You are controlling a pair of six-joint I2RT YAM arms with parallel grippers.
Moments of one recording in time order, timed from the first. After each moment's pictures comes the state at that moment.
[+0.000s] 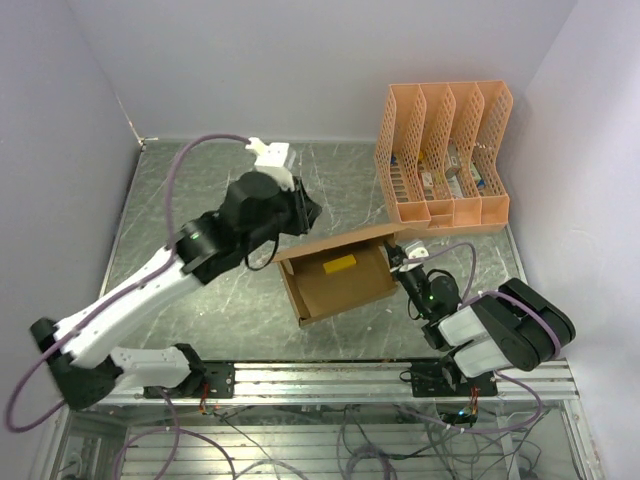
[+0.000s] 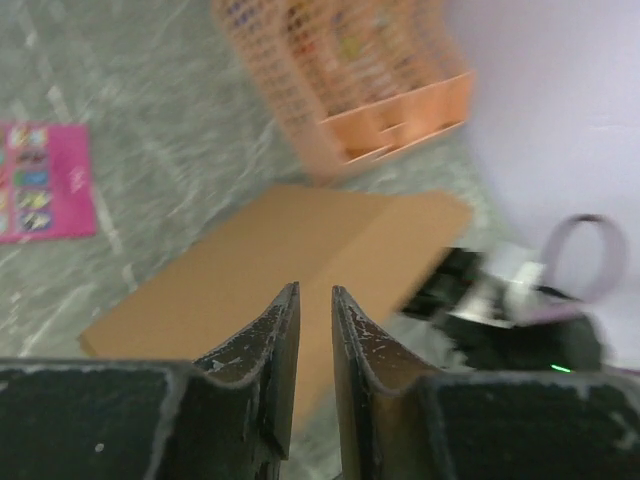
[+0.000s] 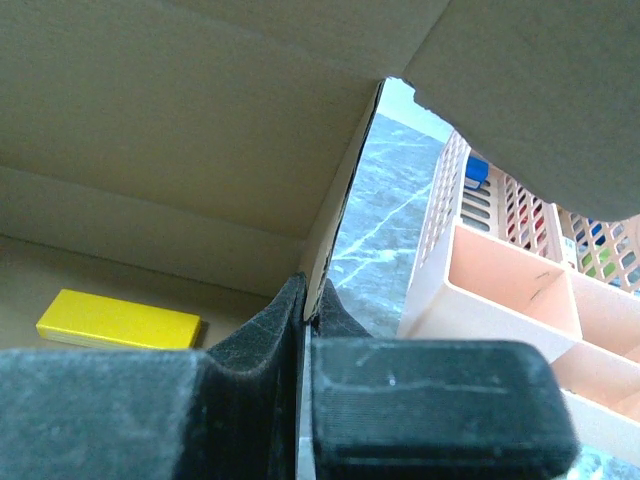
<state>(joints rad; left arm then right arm) -0.94 1.13 1.33 -0.45 -0.25 -0.53 0.53 1.45 0.04 1.54 0.06 -0.26</state>
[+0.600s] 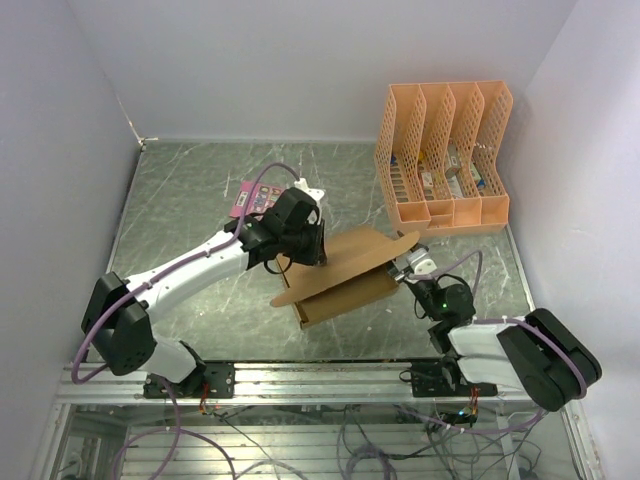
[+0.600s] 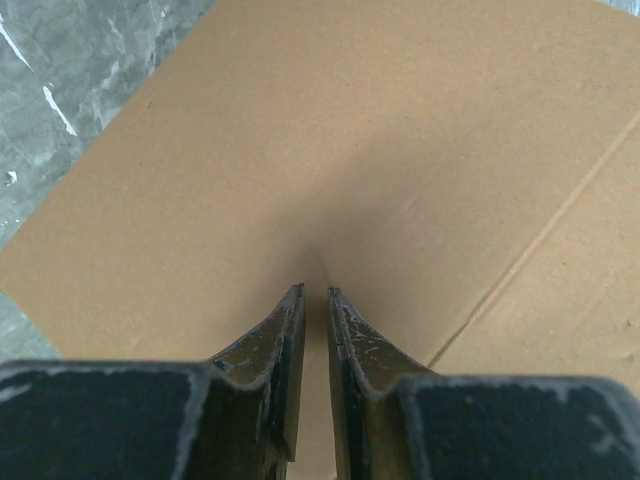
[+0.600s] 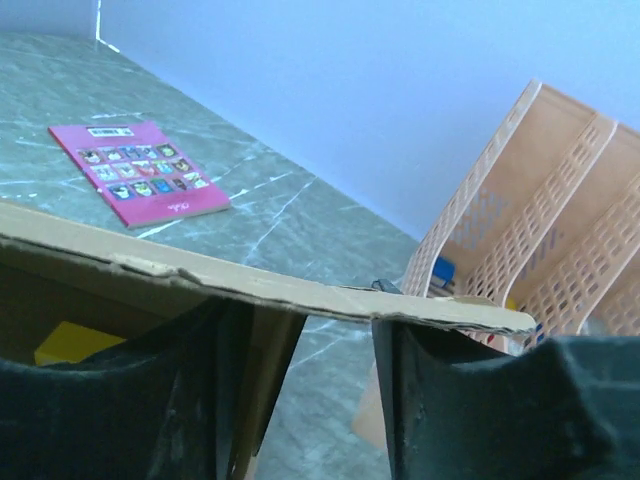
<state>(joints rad) -0.82 1.44 1.18 -0.52 0.08 -0.50 0.51 1.24 0.01 1.50 -0.08 -0.37</state>
